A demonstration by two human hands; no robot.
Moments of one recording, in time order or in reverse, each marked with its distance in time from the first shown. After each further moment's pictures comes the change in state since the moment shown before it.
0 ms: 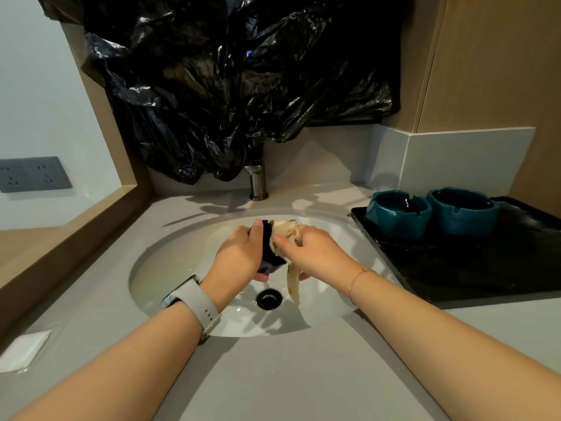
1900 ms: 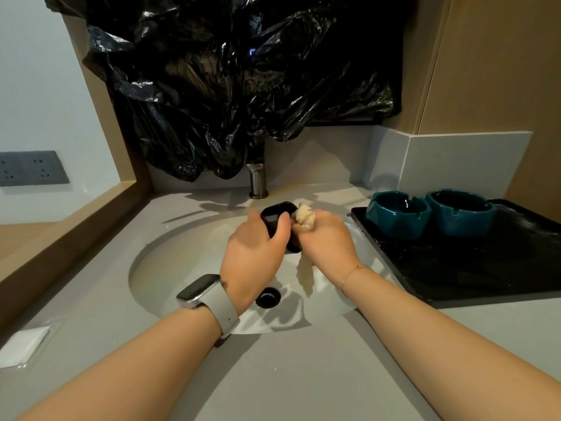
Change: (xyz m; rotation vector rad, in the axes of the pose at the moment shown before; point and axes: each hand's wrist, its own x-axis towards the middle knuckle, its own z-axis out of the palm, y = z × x) left_hand -0.020 0.015 0.009 0.108 0.216 0.268; right_hand 0.006 -0.003 -0.006 -0.069 0.311 0.024
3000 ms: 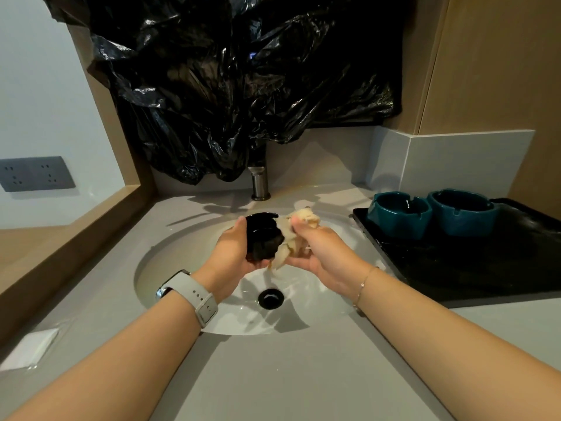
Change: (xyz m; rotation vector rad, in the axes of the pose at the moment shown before) left_hand 0.017 -0.004 -0.018 -0.827 -0.181 -0.594; right_hand -0.013 -0.005 -0.002 0.958 -0.366 0.330
